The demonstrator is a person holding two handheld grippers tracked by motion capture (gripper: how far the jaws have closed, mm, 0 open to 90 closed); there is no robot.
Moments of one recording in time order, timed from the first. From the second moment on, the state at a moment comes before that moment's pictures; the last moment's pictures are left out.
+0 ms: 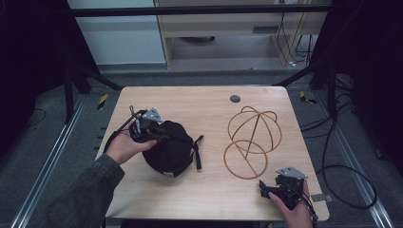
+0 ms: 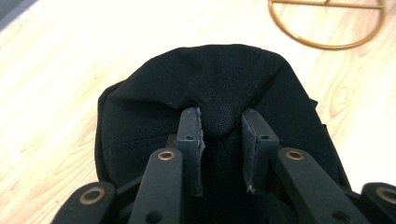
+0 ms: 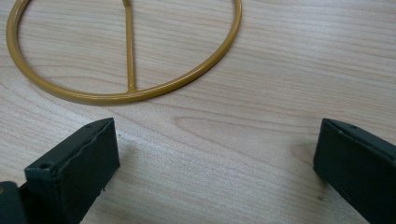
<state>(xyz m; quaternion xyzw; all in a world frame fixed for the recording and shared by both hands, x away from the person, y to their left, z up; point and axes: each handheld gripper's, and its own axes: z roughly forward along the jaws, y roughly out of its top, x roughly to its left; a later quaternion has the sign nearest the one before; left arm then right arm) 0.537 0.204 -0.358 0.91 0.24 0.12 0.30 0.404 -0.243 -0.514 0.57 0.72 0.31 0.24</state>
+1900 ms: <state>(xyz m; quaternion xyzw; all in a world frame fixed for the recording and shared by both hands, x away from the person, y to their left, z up) 0.466 0.178 -0.186 0.88 0.13 0.23 0.40 0.404 -0.243 -0.514 0.57 0.72 0.31 0.24</state>
